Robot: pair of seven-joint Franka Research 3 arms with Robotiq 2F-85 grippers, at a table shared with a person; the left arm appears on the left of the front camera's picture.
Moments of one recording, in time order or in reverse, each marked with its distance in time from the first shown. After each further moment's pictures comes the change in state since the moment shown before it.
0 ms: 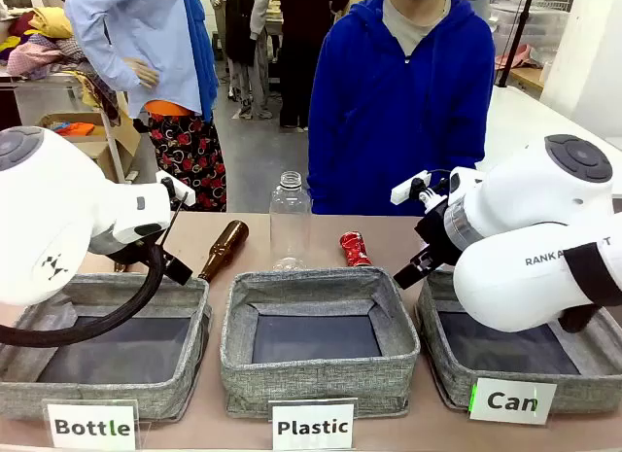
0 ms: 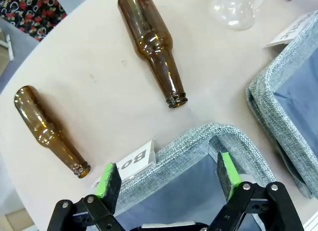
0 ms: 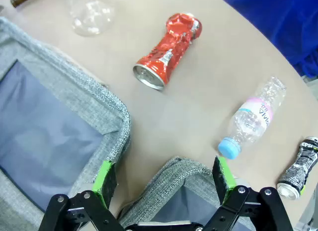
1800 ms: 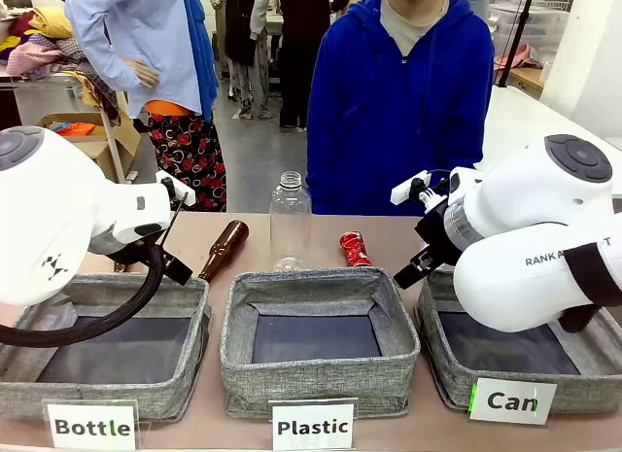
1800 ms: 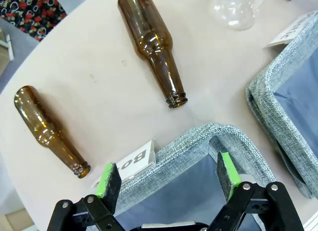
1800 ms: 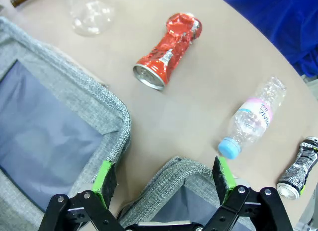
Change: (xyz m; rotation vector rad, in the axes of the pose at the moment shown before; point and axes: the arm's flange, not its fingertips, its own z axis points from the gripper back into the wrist) left arm 0.000 0.000 0.000 0.000 0.000 0.000; right arm 0.000 0.000 0.000 0.000 0.000 0.001
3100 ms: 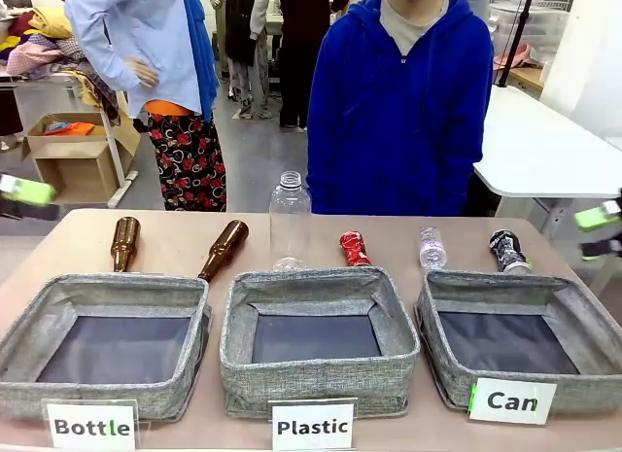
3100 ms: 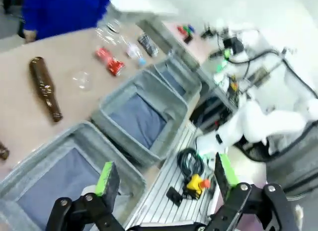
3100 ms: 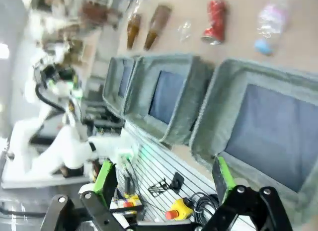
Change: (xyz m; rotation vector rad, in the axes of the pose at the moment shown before) left arm -0.100 0.134 0.177 -0.902 -0.416 0.318; right arm -0.156 -0.182 0.177 0.810 -0.115 -0.756
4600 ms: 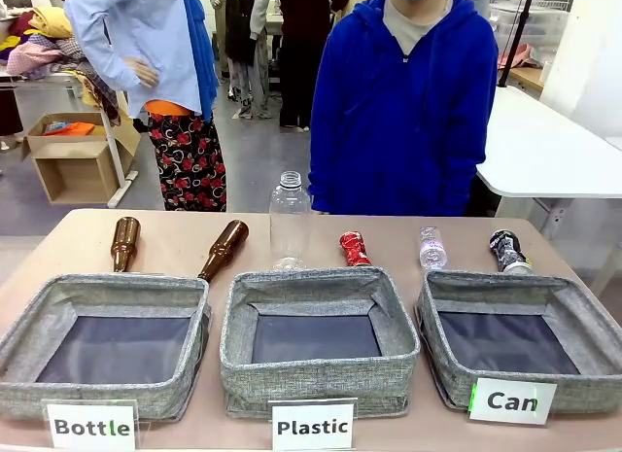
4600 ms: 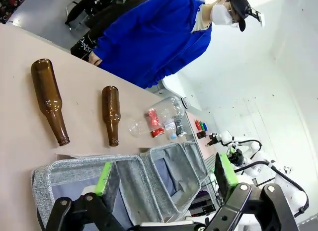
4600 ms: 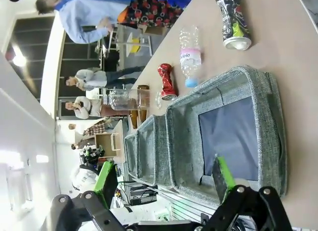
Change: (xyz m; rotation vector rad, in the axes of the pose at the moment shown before) left arm -0.046 0.095 0.075 0.107 -0.443 0.389; right arm -0.045 -0.118 0.074 0.073 -0.365 -0.395
